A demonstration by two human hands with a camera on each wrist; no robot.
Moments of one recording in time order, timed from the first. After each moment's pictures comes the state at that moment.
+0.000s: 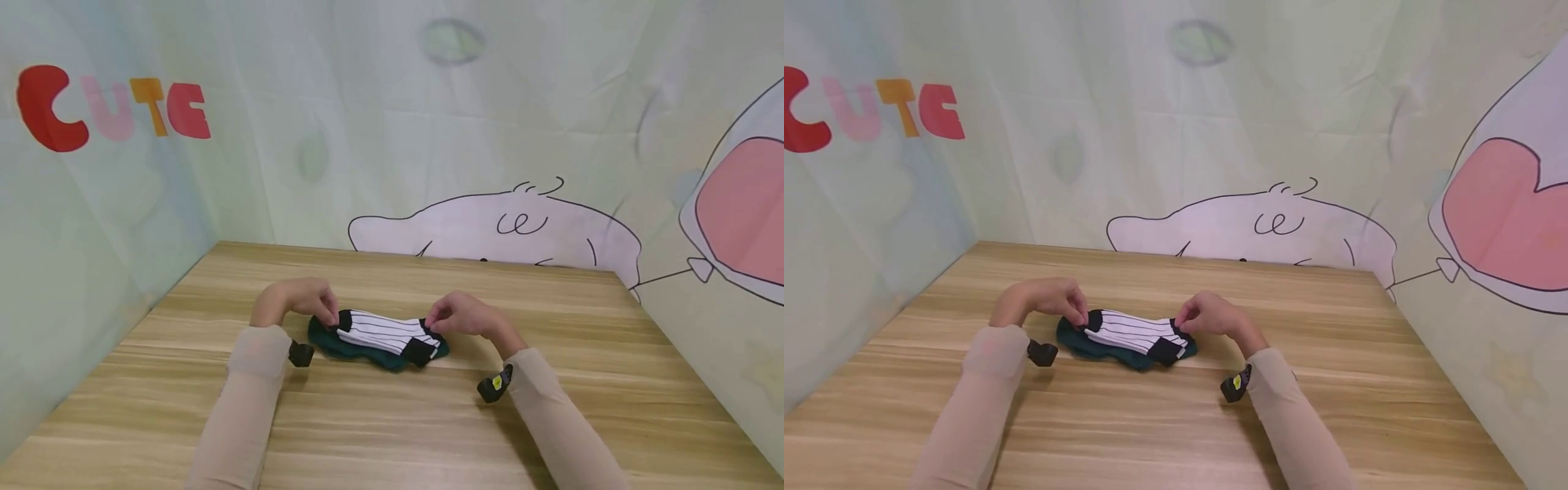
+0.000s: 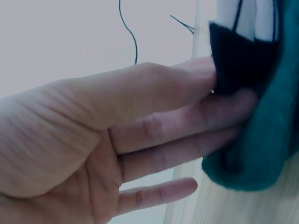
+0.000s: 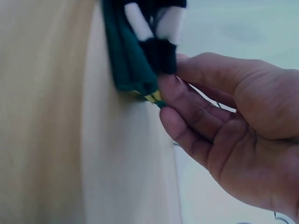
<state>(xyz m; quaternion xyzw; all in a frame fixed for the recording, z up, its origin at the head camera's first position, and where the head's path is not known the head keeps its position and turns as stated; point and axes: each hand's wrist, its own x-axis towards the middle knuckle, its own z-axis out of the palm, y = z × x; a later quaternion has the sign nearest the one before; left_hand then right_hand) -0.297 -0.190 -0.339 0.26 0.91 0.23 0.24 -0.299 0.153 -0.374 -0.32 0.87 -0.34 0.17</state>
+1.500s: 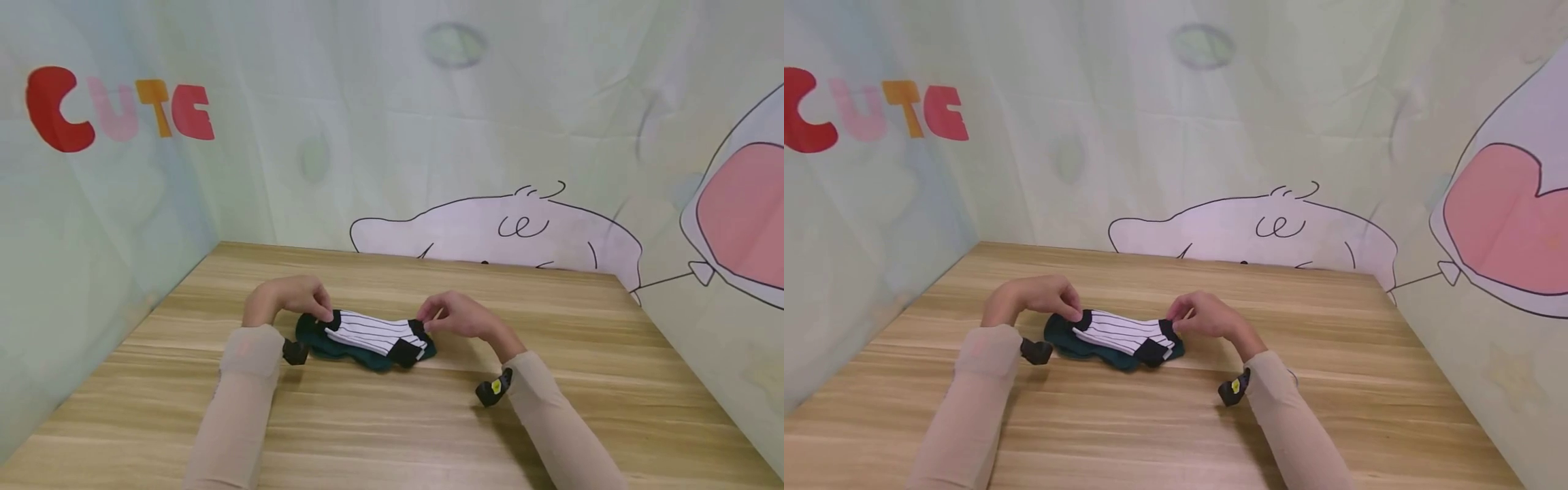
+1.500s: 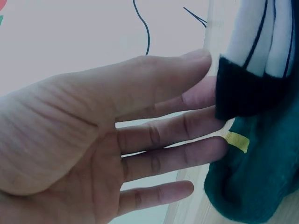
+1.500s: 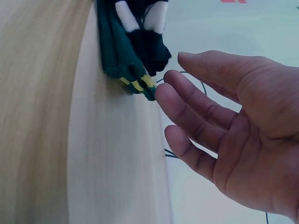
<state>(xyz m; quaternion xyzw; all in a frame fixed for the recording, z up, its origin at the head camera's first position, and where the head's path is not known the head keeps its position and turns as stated) -0.296 -0.206 -0.337 0.23 0.92 0.23 0.21 -0.295 0.142 -0.370 -0.34 0.86 -0.35 0.14</state>
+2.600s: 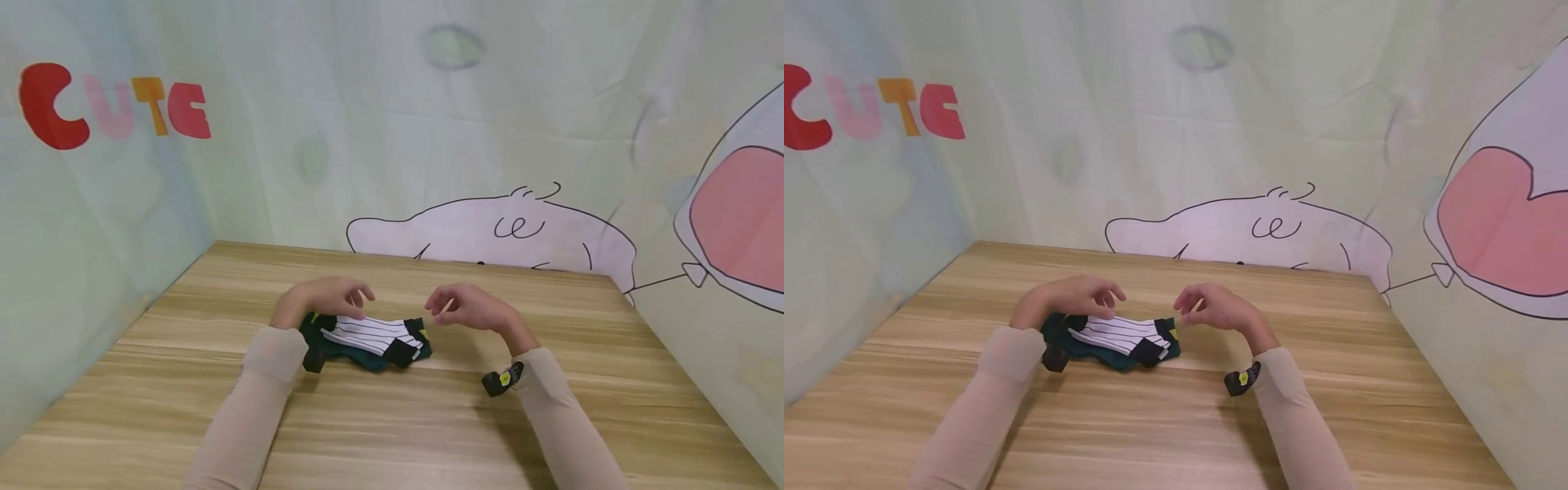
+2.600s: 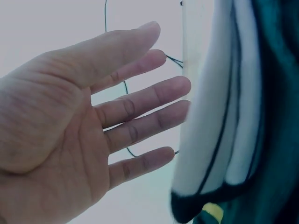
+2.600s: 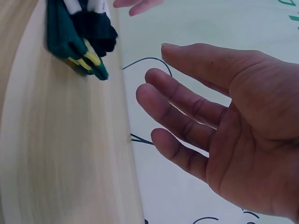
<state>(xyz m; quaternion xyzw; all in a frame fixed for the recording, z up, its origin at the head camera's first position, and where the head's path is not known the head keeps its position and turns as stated) -0.299 -0.150 -0.341 0.30 0.91 0.22 0.17 -0.292 0.164 -0.345 -0.33 0.87 -0.33 0.14</state>
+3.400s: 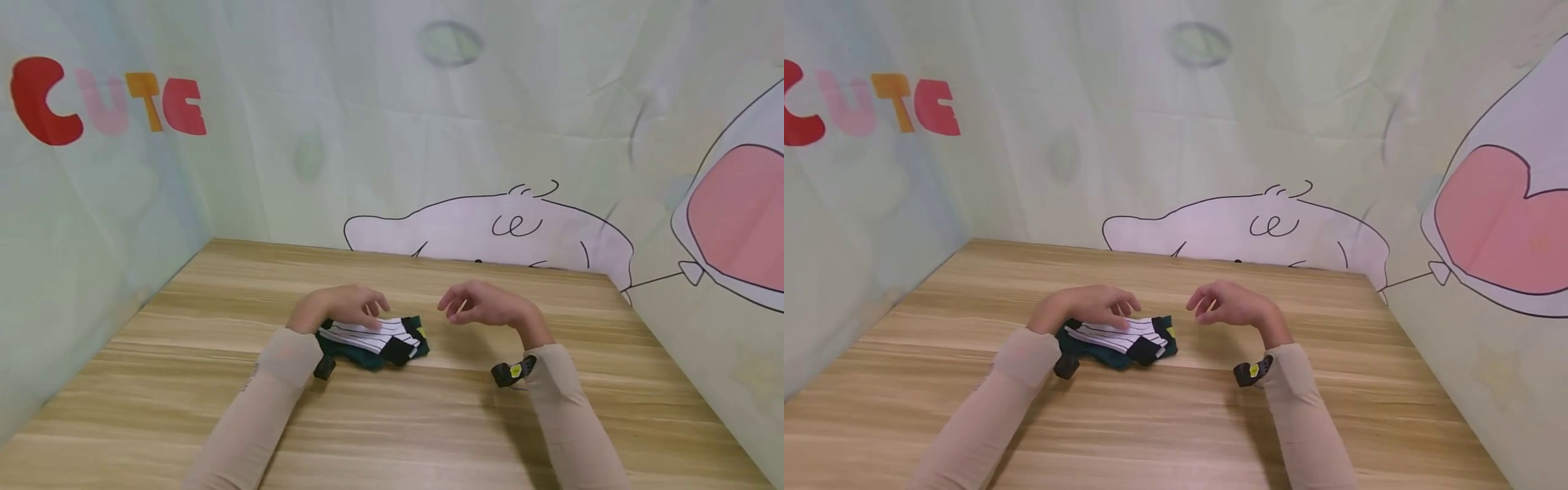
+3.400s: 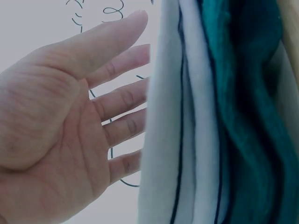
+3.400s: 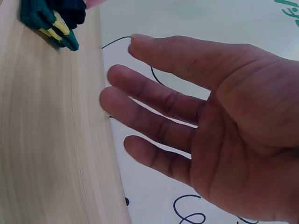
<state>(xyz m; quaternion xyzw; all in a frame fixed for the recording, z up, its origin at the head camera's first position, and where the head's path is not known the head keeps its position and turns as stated) -0.299 -0.117 -0.351 0.35 0.90 0.18 0.19 -0.292 0.191 -0.334 -0.34 0.87 -0.31 0.19</state>
